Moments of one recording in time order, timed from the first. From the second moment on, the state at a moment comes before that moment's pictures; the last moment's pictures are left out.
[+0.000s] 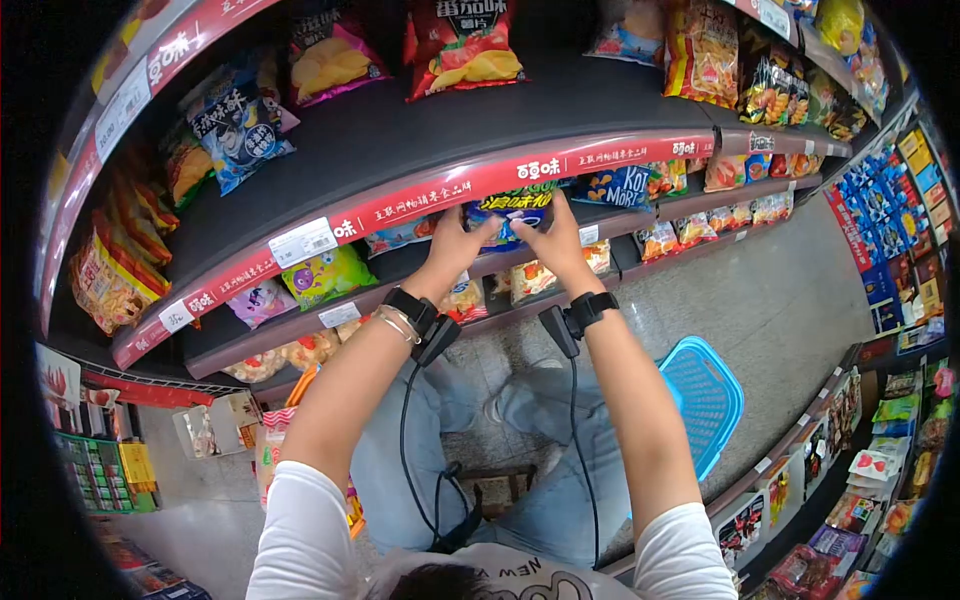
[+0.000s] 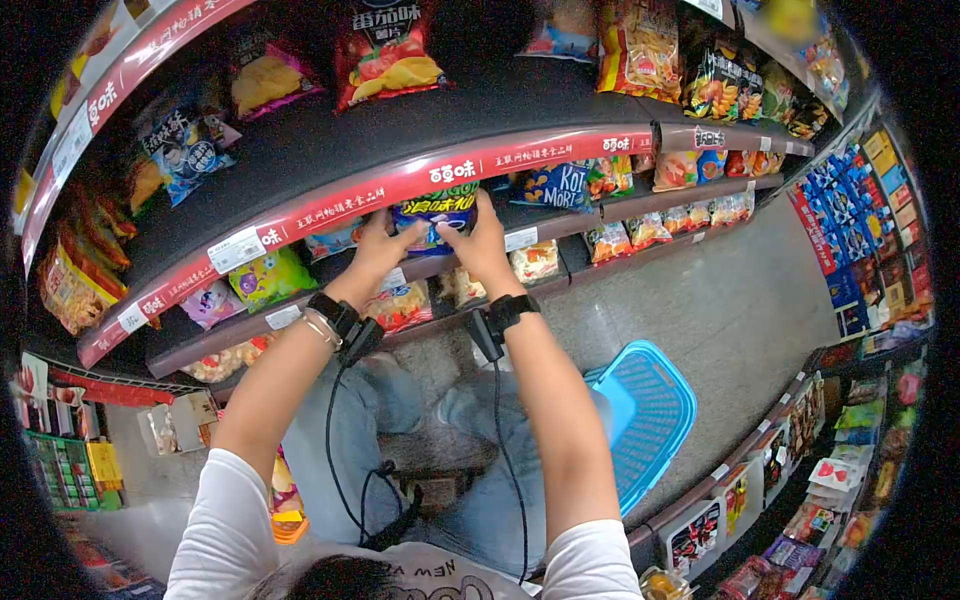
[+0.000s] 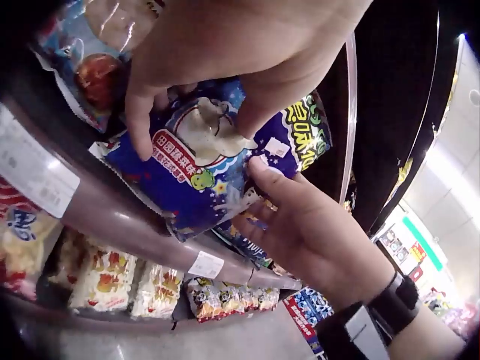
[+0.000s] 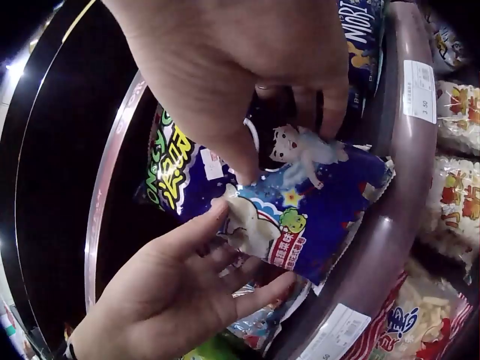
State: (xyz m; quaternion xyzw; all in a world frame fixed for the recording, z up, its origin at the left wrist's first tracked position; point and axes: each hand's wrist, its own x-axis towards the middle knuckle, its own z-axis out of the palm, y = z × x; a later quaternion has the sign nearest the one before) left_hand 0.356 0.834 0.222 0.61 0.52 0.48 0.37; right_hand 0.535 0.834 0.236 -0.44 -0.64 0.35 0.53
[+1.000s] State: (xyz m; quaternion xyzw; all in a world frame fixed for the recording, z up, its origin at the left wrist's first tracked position) left_hand 0.363 0.822 0.236 0.58 0.54 0.48 0.37; right_hand 0.550 0.853 0.231 -0.41 -0.65 0.37 0.52
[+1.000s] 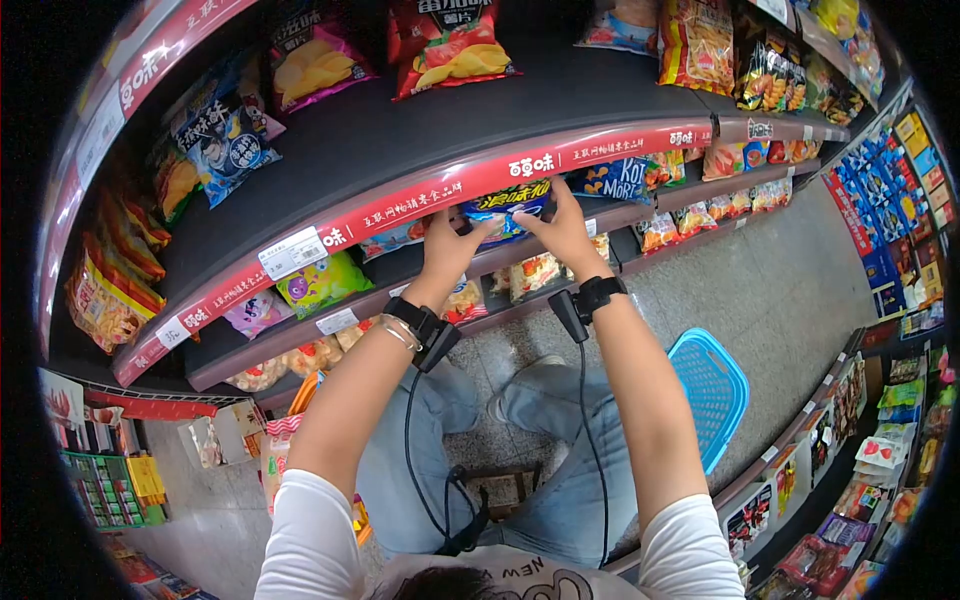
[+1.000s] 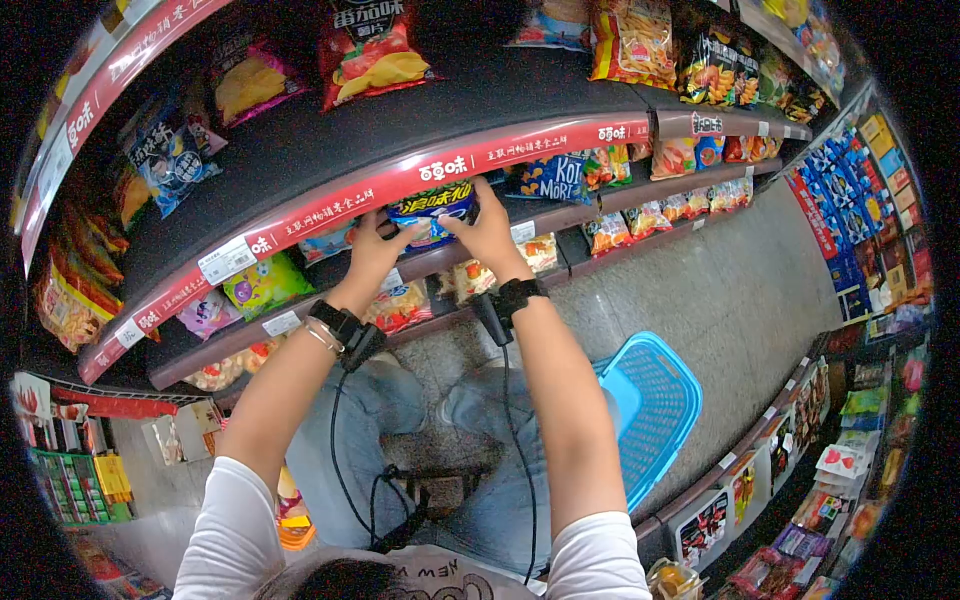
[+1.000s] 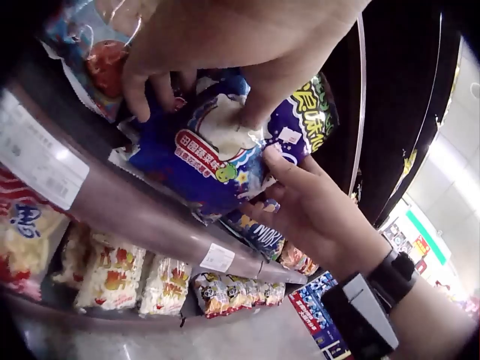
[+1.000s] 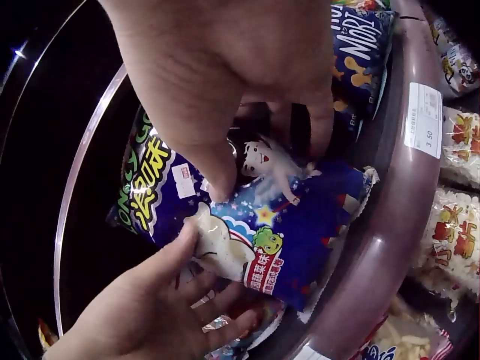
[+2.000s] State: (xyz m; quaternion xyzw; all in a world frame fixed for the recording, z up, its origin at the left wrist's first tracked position) left_hand 0.362 0.842 0.209 0.62 0.57 0.47 0.26; right_hand 0.534 0.853 0.226 -0.44 -0.66 0.33 0.52
